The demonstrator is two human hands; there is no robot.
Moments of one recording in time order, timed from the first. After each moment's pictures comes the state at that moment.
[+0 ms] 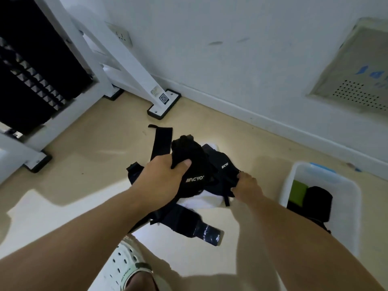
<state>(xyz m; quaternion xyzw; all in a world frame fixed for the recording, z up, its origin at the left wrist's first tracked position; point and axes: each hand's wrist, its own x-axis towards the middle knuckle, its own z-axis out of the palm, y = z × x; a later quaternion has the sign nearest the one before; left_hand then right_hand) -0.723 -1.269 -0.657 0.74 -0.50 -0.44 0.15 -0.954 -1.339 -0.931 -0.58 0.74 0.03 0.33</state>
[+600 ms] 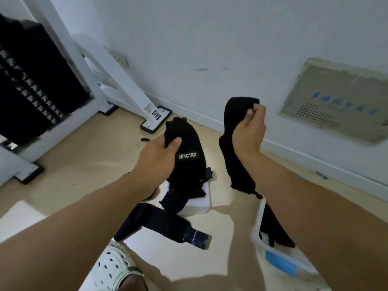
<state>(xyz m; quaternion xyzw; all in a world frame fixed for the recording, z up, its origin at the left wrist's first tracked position) -0.741 -1.278 -0.620 0.70 -0.44 -0.44 0.34 -0.931 -1.393 -0.700 -0.46 0.67 -0.55 0.18</state>
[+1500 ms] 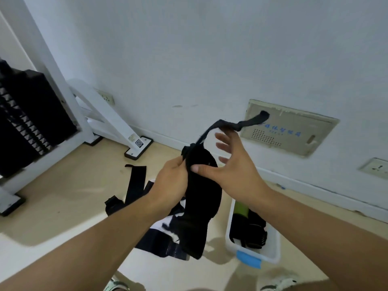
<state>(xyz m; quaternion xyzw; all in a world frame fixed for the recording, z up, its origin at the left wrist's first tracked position) -0.808 -1.200 -0.545 0.57 -0.49 -0.55 0.37 -0.963 -1.203 -0.534 -0.62 0.56 -0.41 0.36</state>
